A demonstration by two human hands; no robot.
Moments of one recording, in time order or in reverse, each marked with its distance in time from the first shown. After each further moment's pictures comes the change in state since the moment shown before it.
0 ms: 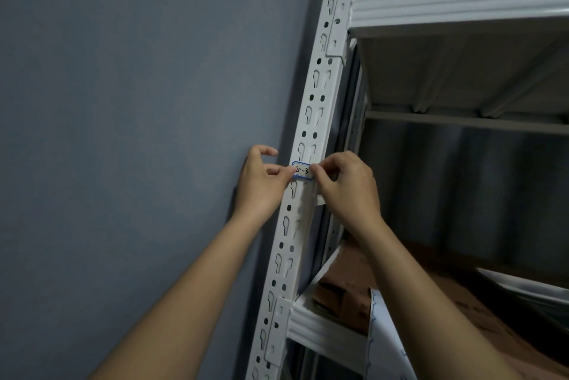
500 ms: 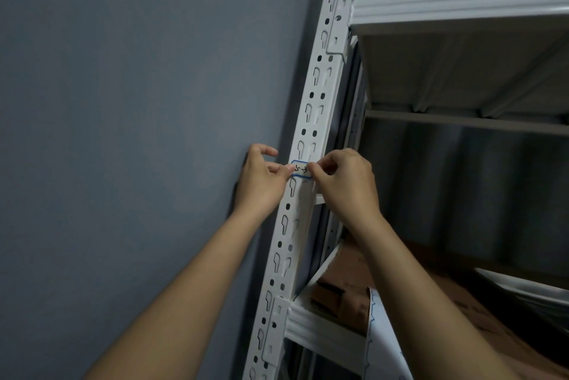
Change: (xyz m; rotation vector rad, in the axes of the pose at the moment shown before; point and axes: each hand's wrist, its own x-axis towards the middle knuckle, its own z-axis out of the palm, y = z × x) left_hand 0.004 0.000 0.002 0.095 0.014 -0.020; right_hand 0.005 -0.008 0.001 -0.034 -0.021 0.077
